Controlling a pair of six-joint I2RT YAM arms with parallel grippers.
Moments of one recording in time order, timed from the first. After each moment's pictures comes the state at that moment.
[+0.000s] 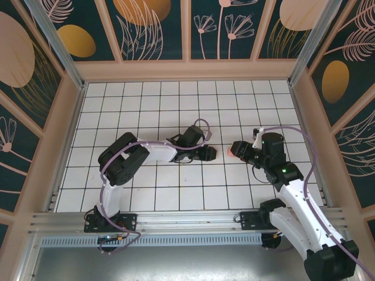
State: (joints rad) left arm -0.85 2.03 1.13 0.12 0.36 -0.67; right arm 0.29 0.73 0.56 -0.45 -0.34 0.68
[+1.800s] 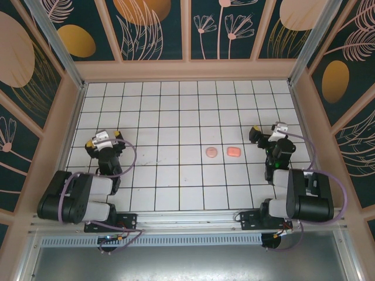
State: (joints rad) left arm -0.15 1.41 0.14 1.15 -0.54 -0.08; right arm -0.10 1.35 0.20 0.98 -0.17 0.15
